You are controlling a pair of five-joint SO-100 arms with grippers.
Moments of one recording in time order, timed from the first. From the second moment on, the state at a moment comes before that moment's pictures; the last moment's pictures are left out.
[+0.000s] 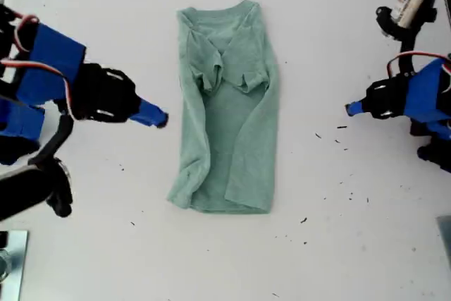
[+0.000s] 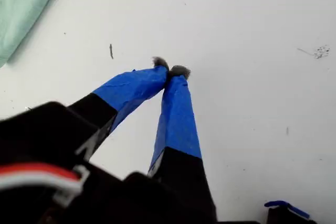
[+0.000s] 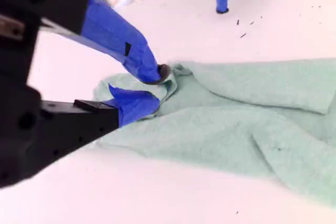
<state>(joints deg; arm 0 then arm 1) -4.9 123.7 104.6 71.0 7.3 20.8 181.6 161.9 76.1 -29.0</state>
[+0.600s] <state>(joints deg) -11.0 194.1 182.5 56.7 -2.7 21.1 179.5 162.4 77.0 -27.7</state>
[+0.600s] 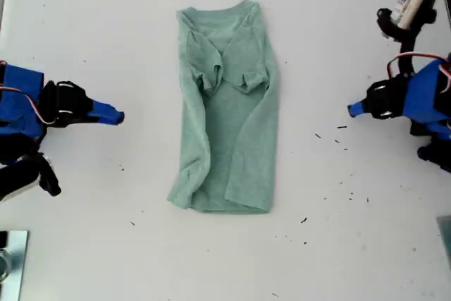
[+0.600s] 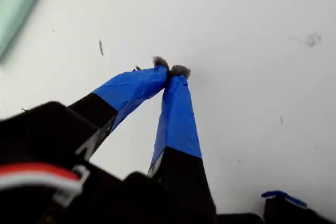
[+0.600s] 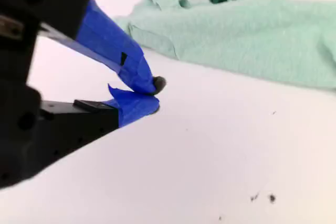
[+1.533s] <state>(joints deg) 11.2 94.9 92.6 68.6 6.3 -7.5 94.2 75.1 86.9 -17.1</state>
